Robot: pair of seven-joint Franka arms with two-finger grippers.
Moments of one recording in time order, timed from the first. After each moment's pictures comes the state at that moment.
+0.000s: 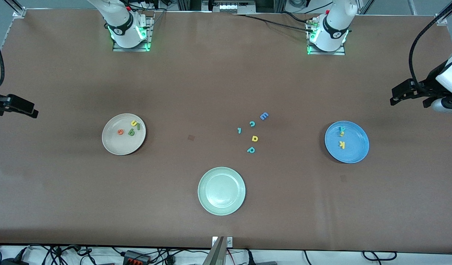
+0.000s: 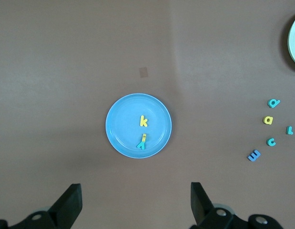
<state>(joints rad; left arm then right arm) 0.01 0.05 0.00 -1.58 -0.02 1.64 0.06 0.02 0.26 -0.09 -1.26 0.00 1.50 -0.01</state>
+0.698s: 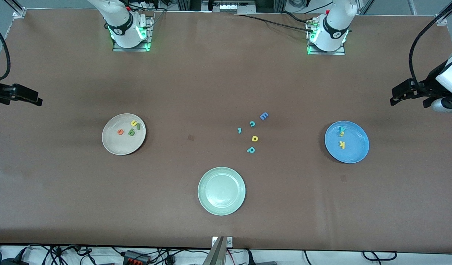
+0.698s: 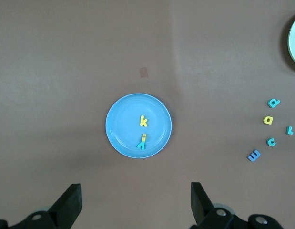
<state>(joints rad) 0.01 0.05 0.00 -1.58 -0.02 1.64 0.06 0.00 0.12 -0.08 -1.50 0.01 1.55 -0.05</state>
